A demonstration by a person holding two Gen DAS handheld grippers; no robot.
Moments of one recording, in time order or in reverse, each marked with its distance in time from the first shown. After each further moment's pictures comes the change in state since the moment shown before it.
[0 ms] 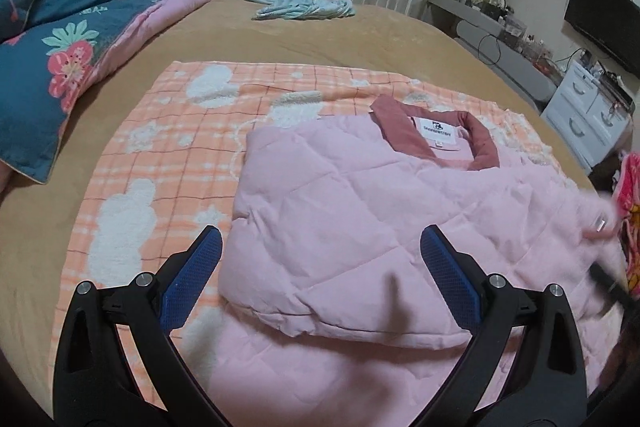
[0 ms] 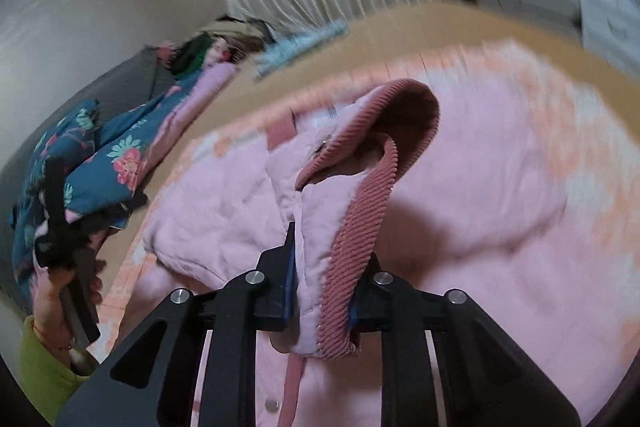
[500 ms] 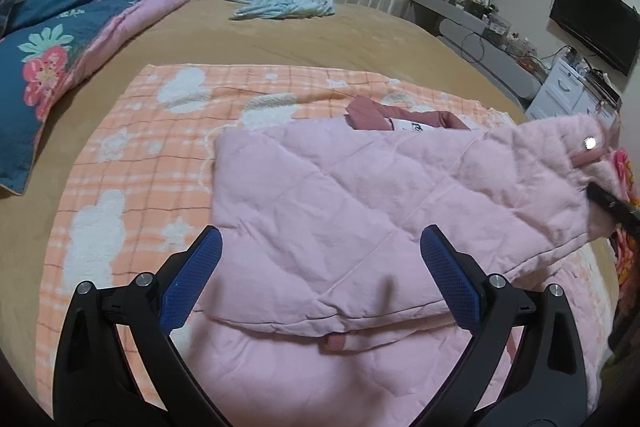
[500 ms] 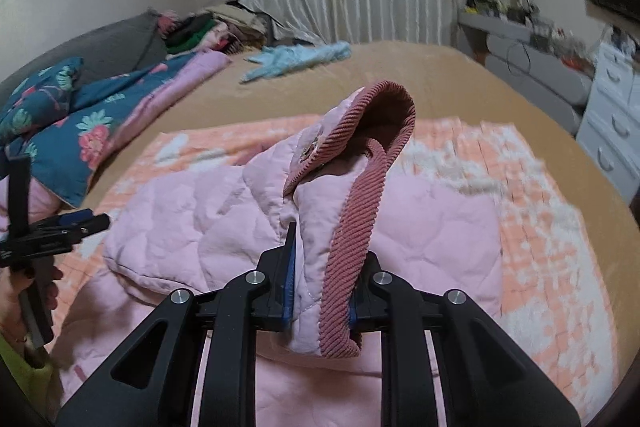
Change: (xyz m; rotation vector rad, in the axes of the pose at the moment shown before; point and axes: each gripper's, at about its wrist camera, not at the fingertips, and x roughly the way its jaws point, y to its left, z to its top) left arm 0.016 -0.015 0.008 0.022 0.004 -0.061; right arm 0.033 -0.020 0.070 -0.187 0.018 -0.134
